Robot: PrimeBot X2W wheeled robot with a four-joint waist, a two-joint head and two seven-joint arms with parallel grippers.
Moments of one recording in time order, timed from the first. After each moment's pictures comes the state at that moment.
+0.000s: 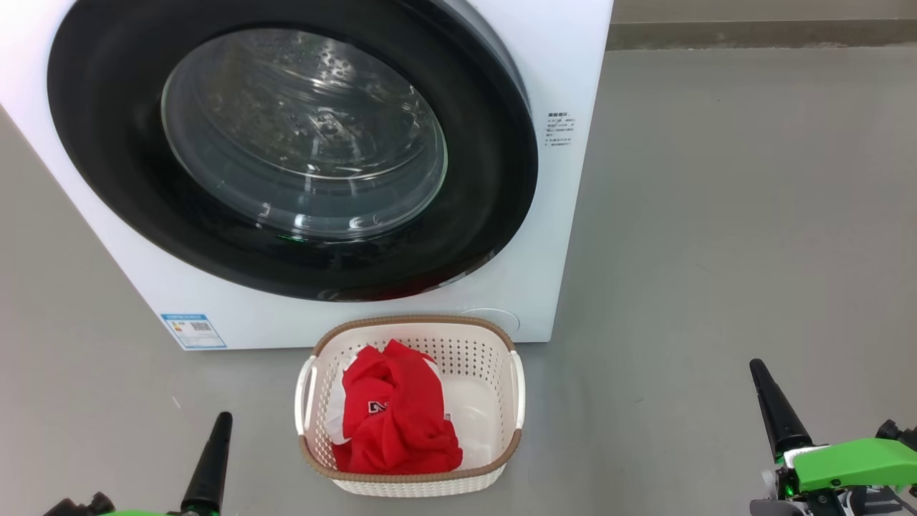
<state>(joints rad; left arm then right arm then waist) -0.03 0.05 0.07 0.26 -1.39 -0.12 0.05 -0.01 -0.05 -0.08 0.26 1.43 0.13 0.02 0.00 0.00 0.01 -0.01</state>
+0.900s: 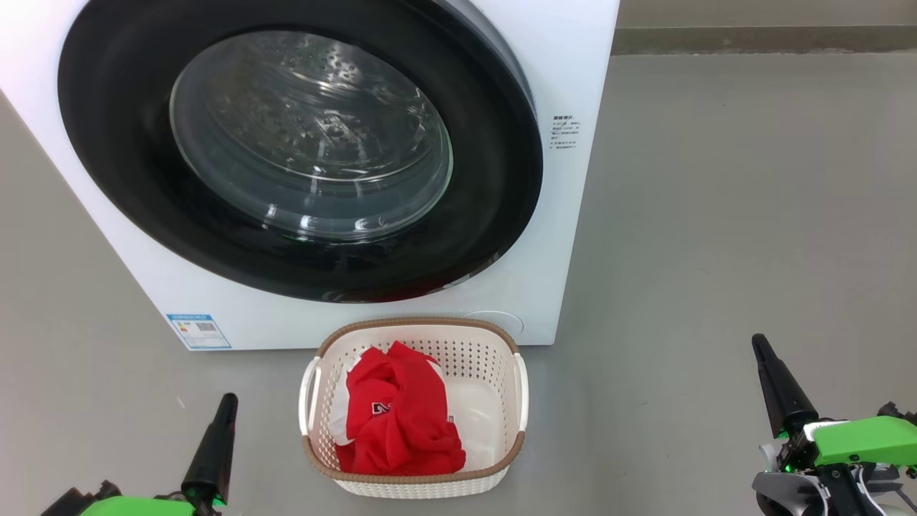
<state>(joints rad) -0.07 0.04 0.08 0.27 -1.60 -0.12 0.11 -0.06 -0.06 -0.10 0.27 1.63 0.13 0.08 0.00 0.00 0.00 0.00</state>
